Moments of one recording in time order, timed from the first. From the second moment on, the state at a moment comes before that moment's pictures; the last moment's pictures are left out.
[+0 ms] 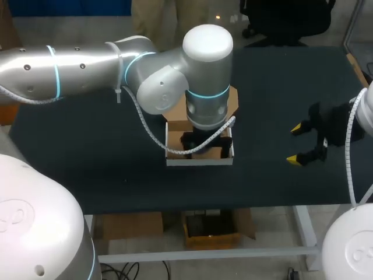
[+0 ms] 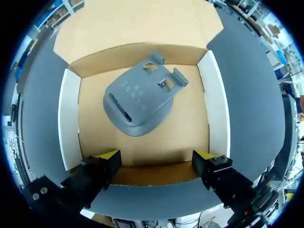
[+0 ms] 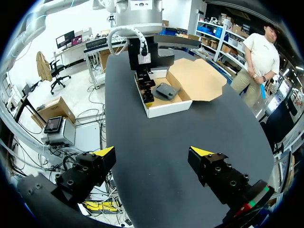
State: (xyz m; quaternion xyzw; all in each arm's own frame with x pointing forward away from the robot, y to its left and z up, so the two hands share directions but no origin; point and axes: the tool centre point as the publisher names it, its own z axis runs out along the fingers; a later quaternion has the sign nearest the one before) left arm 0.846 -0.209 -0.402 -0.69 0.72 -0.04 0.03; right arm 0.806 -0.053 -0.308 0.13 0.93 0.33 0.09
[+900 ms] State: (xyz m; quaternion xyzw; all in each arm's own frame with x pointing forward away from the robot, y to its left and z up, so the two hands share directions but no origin) left arm 0.784 -0.196 -0.408 -0.73 0.68 -0.03 0.03; right arm 0.806 -0.053 -0.308 0.13 0.93 0.33 0.09
